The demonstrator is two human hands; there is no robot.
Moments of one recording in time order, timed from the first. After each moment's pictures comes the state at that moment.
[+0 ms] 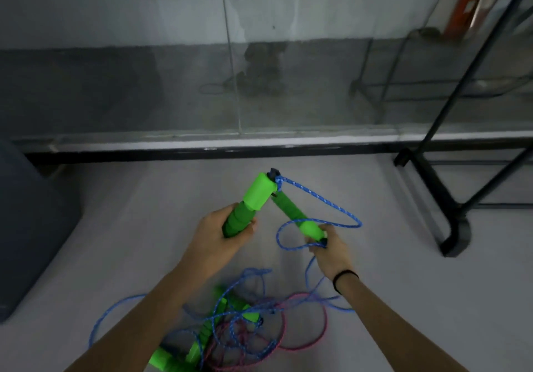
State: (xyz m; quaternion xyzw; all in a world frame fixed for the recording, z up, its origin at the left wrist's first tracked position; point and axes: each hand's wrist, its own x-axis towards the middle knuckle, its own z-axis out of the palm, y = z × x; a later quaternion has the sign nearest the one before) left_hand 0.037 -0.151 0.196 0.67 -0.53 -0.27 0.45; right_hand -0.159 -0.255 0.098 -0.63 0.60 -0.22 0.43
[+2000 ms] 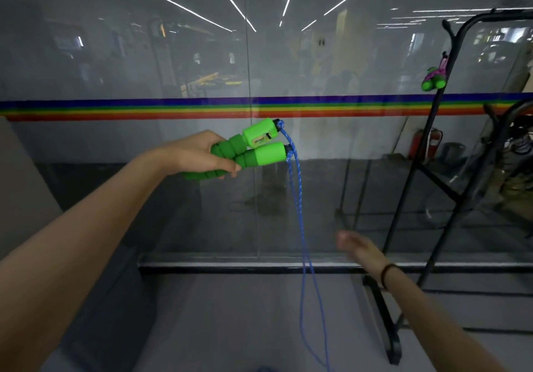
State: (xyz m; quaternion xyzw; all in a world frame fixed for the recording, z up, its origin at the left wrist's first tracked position) left_hand 0.052 -0.062 1.049 0.69 -0.65 -0.21 0.25; right_hand -0.238 -0.194 0.830 -0.66 0.46 -0.27 0.53
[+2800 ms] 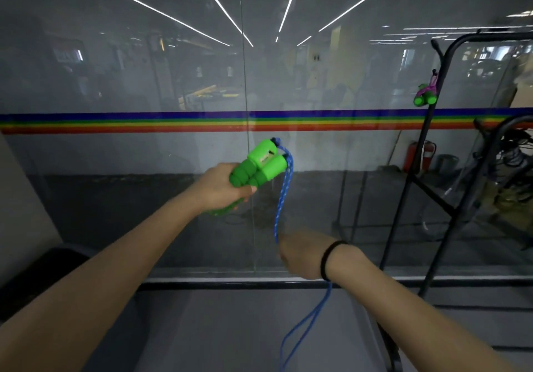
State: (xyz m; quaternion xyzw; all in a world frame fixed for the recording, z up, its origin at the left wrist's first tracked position) left_hand 0.021 -0.075 1.015 0.70 -0.60 -0.18 0.35; right_hand -0.162 -0.098 0.968 -0.94 0.31 0.11 0.06
